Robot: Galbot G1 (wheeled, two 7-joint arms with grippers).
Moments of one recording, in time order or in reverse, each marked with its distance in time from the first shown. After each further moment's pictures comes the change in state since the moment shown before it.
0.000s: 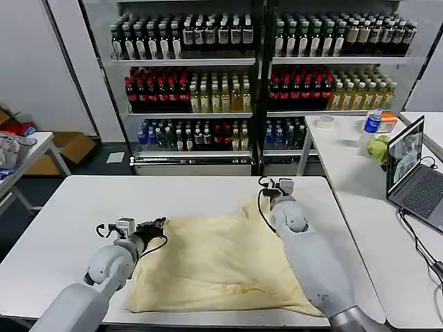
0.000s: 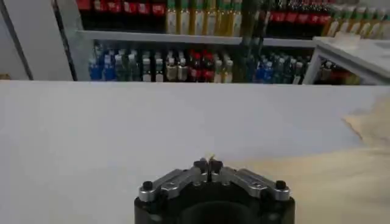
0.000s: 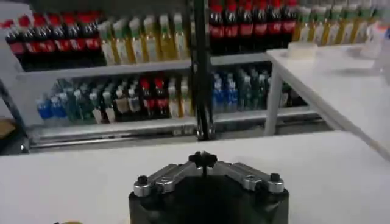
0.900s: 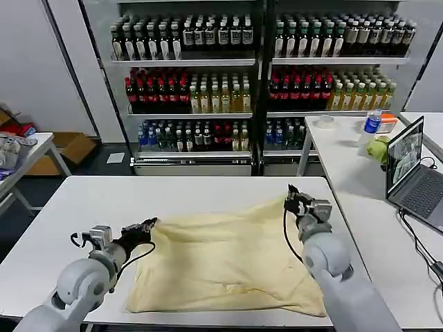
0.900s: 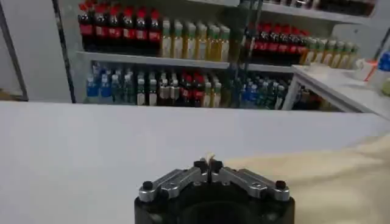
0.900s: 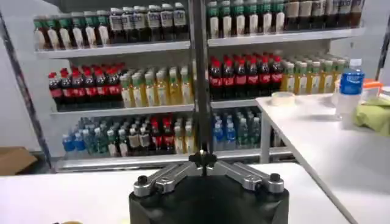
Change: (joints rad) left arm 0.227 0.092 -0.183 -0.268 -0.067 0.004 0.012; right arm -0.425 -0.182 0.159 0.576 0.008 -0.014 0.001
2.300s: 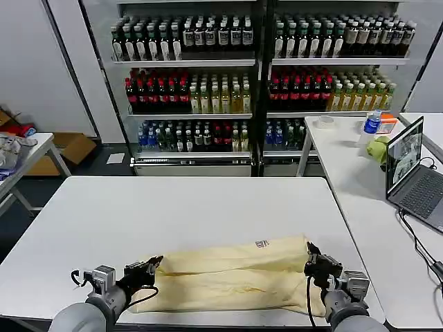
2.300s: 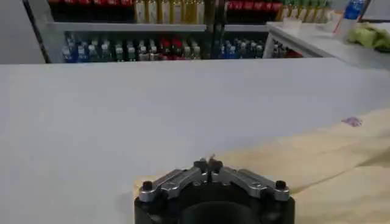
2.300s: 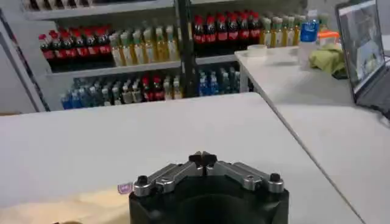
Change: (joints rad) left arm 0.278 0.008 -0.037 -0.146 0.121 0.014 0.033; right arm -0.474 0.030 0.141 0.289 -0.035 -0.046 0.029
